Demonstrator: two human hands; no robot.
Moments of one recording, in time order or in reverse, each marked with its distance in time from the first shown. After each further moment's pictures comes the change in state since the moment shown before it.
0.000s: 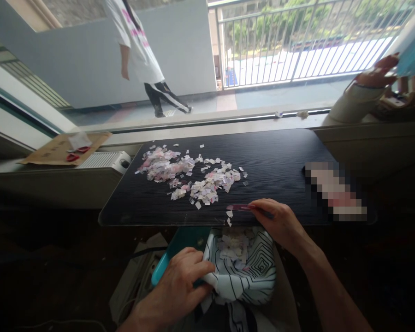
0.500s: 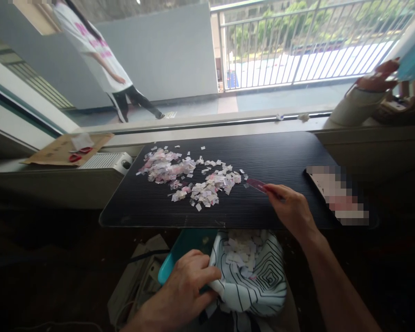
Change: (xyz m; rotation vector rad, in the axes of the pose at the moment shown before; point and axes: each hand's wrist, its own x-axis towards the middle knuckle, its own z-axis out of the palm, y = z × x) left_hand 0.006 0.004 0.006 0.003 -0.039 0.042; right_hand 0.024 0.018 -0.017 -0.202 0.267 0.081
